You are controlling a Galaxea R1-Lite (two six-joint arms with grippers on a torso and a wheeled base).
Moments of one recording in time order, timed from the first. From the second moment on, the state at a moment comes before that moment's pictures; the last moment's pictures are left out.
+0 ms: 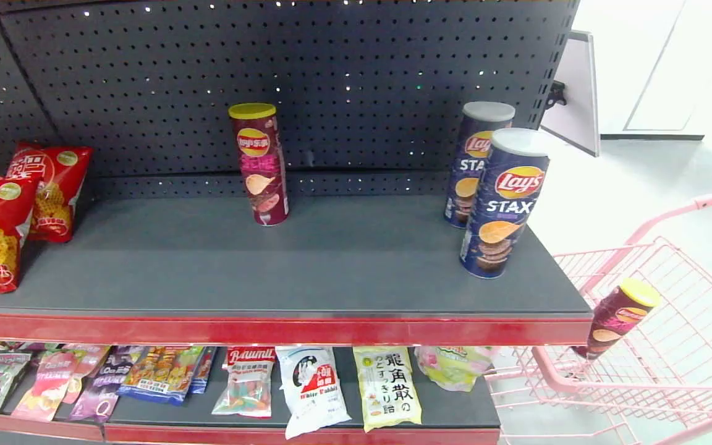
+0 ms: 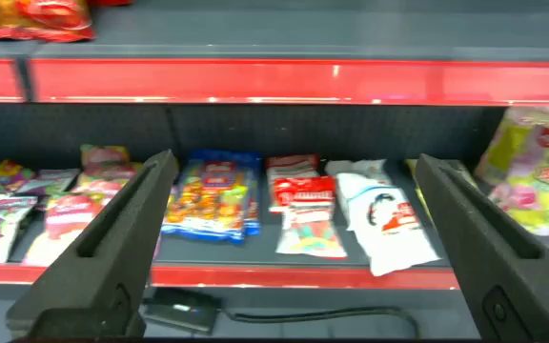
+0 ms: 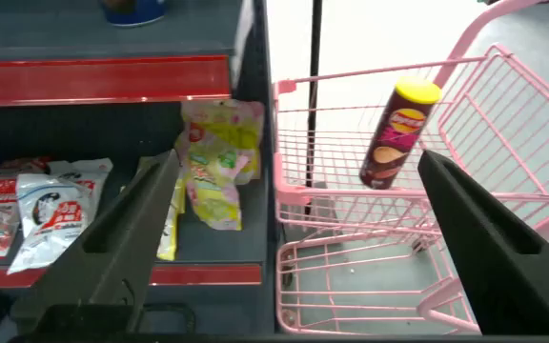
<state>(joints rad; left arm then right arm) -0.01 0.01 0.00 0.01 0.02 0.00 0.00 0.00 0.00 0.00 -0.01 0.00</state>
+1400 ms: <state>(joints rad) -0.01 0.01 0.00 0.01 0.02 -0.01 0.00 0.00 0.00 0.00 -0.01 0.00</state>
